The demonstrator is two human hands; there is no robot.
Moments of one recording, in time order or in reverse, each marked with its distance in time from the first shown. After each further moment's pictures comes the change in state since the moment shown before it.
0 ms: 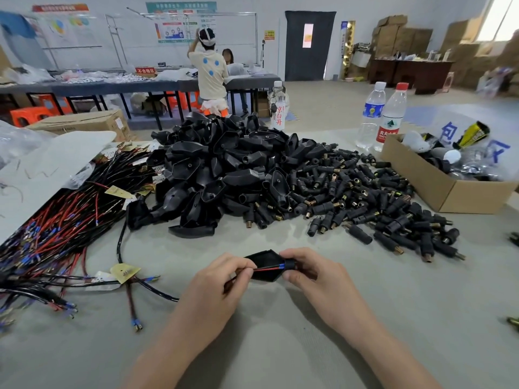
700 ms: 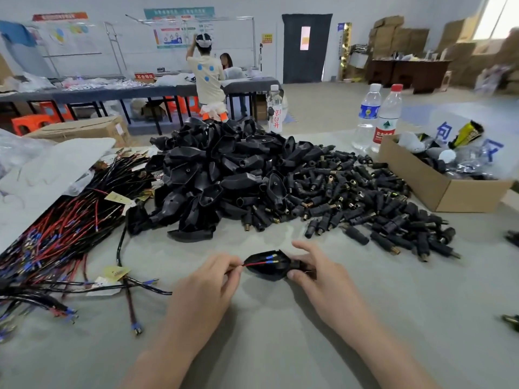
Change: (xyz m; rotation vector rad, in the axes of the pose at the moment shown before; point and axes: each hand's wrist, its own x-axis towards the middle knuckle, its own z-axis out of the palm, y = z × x) left_hand 0.002 -0.001 -0.002 0.316 0.132 0.005; right_hand -0.001 0.002 -0.007 -0.155 -0.005 0.078
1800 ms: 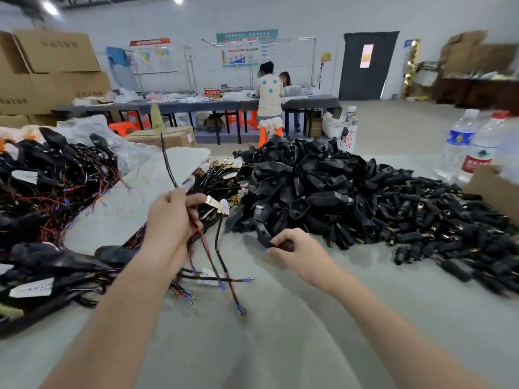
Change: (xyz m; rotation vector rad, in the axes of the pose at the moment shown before) left_hand 0.062 -0.090 -0.179 -0.982 0.517 -0.787; right_hand 0.085 -0.134 0.112 0.074 -0.233 -0.098
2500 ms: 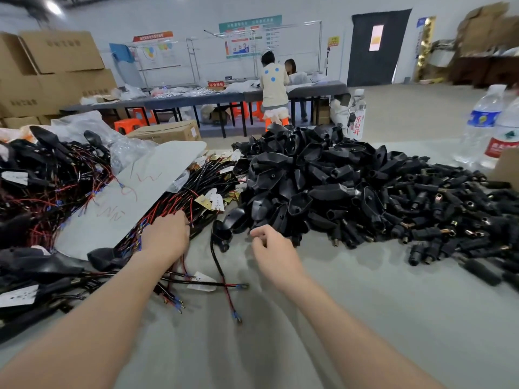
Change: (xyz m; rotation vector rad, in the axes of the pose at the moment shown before) left_hand 0.096 -0.082 -0.028 1.696 -0.125 0.334; right_hand 0.036 0.005 0.054 0.110 0.063 0.085
